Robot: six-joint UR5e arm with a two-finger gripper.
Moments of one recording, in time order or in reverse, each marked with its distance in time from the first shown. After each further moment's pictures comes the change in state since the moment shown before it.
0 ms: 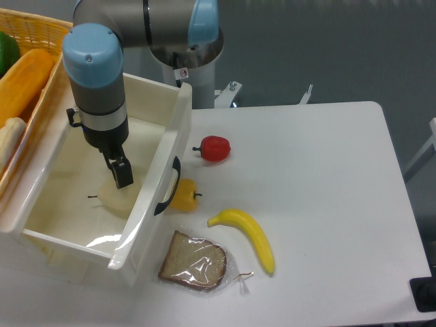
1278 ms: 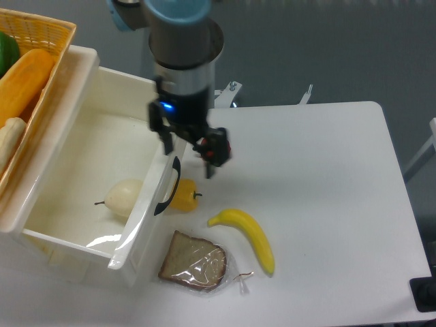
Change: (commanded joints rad) arm 0.391 -0.020 0.068 0.064 0.006 -0.203
